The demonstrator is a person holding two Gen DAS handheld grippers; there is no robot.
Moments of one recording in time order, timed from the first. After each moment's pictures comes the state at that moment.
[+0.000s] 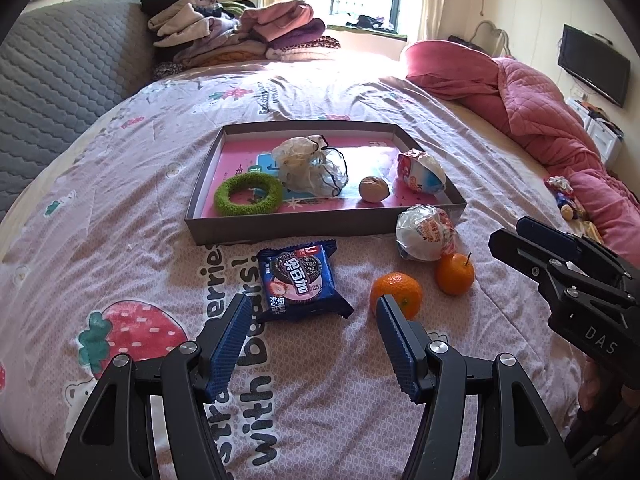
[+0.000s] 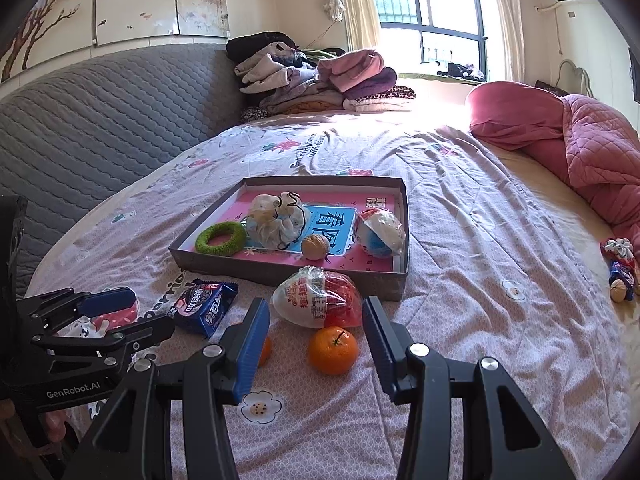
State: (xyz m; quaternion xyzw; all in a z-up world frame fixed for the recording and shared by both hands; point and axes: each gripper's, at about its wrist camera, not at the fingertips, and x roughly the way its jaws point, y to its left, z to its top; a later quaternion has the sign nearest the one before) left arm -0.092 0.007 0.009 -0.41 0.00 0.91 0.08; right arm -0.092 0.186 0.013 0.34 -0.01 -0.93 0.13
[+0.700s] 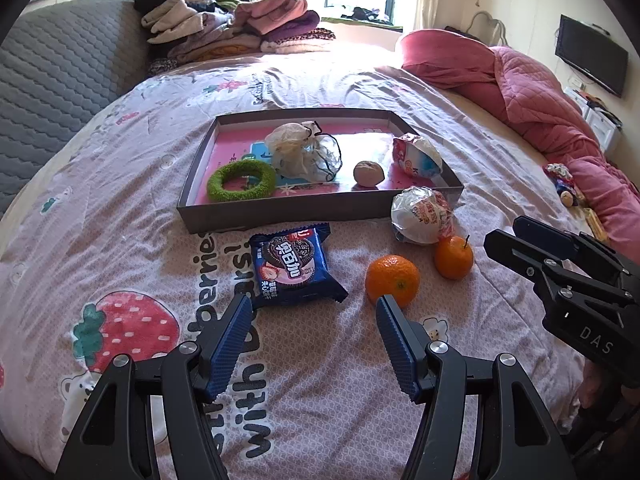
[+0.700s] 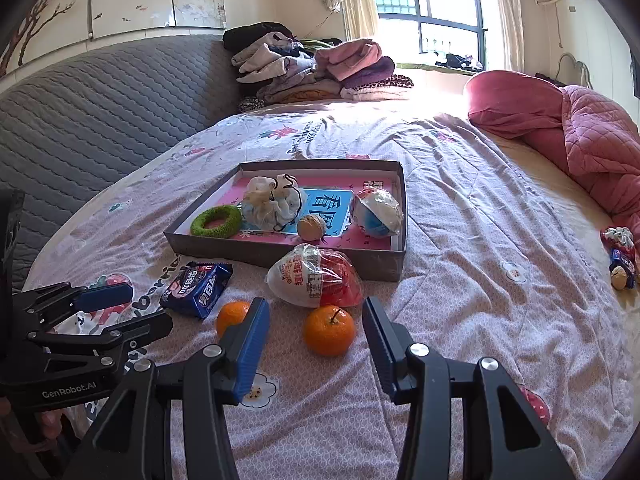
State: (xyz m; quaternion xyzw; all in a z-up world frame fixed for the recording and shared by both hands) left arm -0.088 0.013 0.001 -0.42 0.01 0.90 0.08; right arm -0.090 0.190 0.002 0.35 -0.01 -0.93 0.12
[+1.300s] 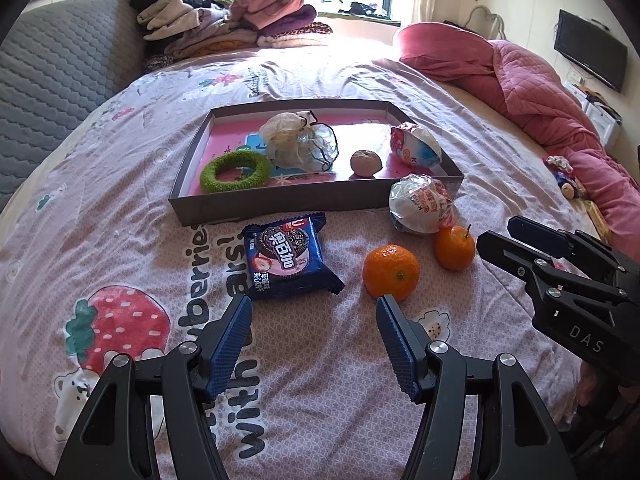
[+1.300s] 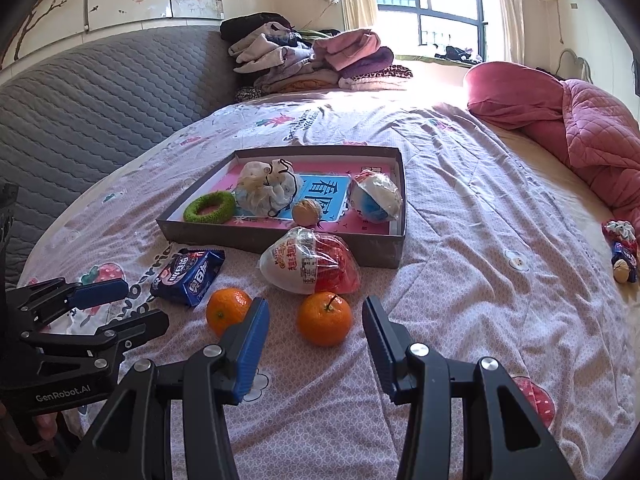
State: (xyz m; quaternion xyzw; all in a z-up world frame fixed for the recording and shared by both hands) left arm -0.090 0.017 -0.008 -0.43 0.01 0.90 0.09; right arm -0.094 0.190 -0.012 0.37 -0.01 -0.92 0.12
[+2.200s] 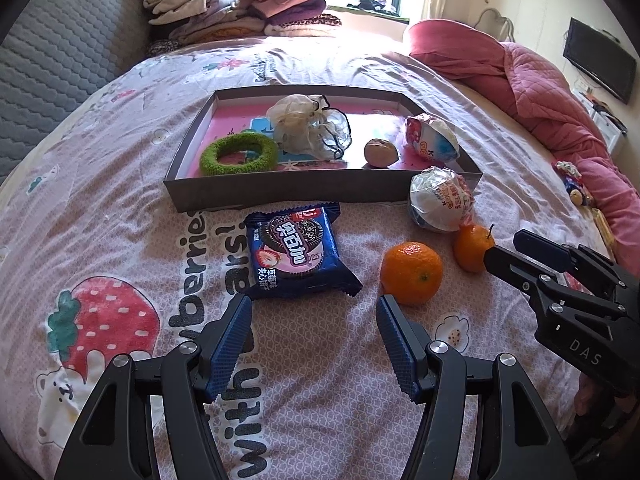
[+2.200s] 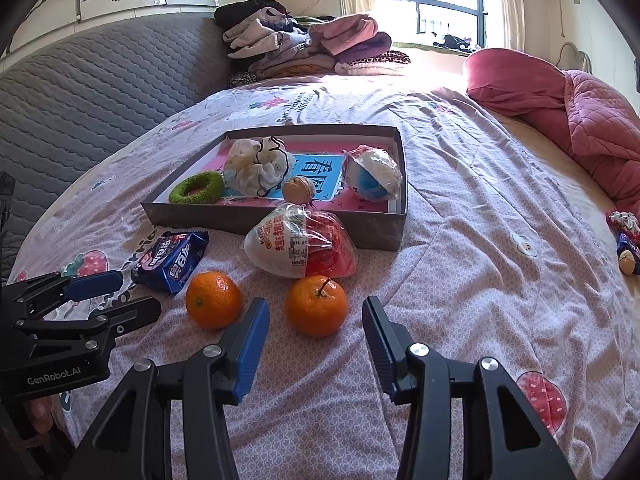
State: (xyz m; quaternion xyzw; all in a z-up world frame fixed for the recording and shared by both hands) left arm -0.106 0.009 -0.029 -0.44 -0.01 0.89 0.08; right arm -0.103 0.189 -0.030 0.39 0.00 -0.91 0.11
